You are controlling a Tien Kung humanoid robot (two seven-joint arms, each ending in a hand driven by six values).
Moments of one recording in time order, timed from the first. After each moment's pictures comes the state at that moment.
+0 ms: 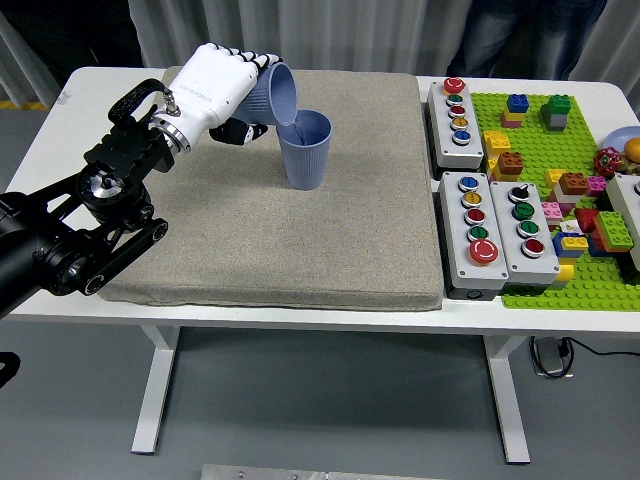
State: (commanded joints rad) left arm -0.84 0.34 -0.72 -1.04 2.27 0.23 0.12; right arm 0.23 -0.10 1.86 0.18 -1.17 -0.25 -0.32
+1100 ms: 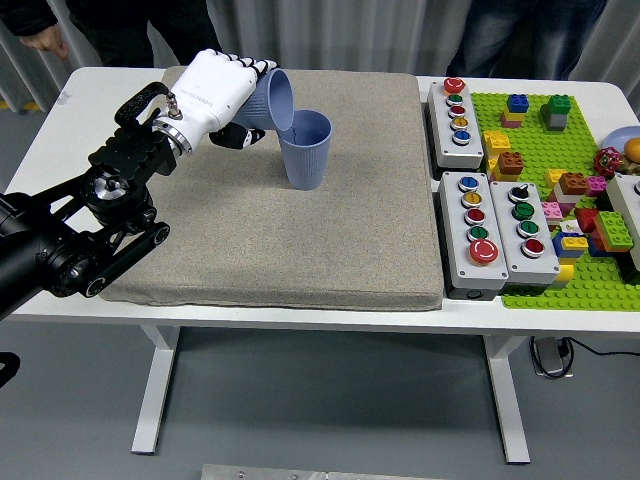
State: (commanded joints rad) left arm -0.85 0.34 -0.69 -1.04 2.27 0.20 0.16; right arm 0.22 -0.09 1.86 0.19 -1.18 -0.25 -0.32
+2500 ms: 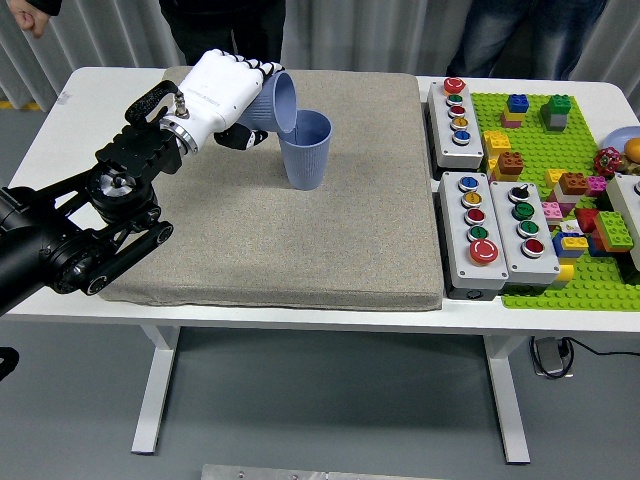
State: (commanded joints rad) left arm -0.87 0.35 -0.65 -1.05 2.27 0.18 0.18; right arm 0.22 -0.09 1.86 0.19 -1.17 -0.25 -0.31
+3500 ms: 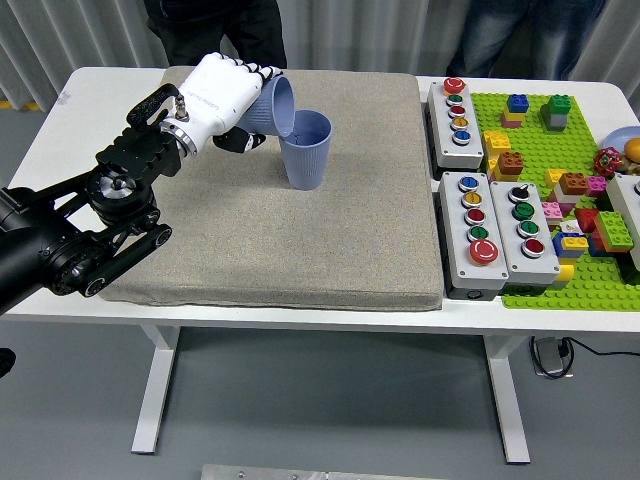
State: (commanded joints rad) left arm -0.88 0.35 -0.63 -1.04 2.27 0.18 0.19; right arm 0.22 -0.09 1.86 0.19 -1.17 -0.26 -0.31
